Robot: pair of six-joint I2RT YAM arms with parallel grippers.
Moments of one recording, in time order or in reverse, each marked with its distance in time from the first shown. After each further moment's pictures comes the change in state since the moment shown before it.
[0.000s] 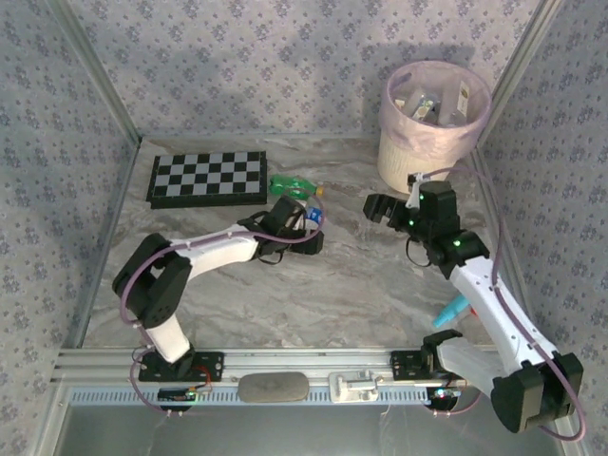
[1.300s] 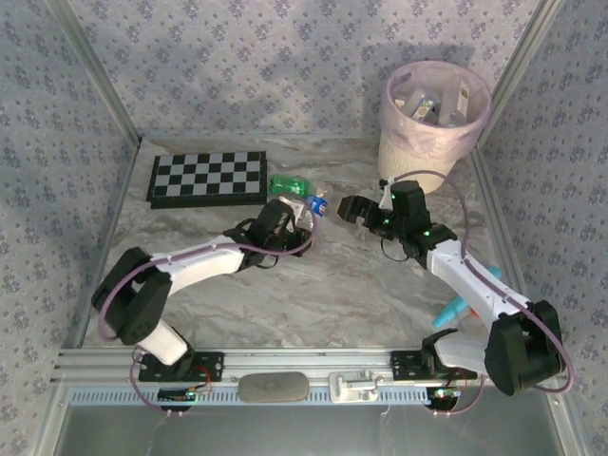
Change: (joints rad) left arm -0.004 -0.213 -0.174 0.225 0.121 0.049; right arm 0.074 0.199 -0.005 0.224 -0.155 0.142
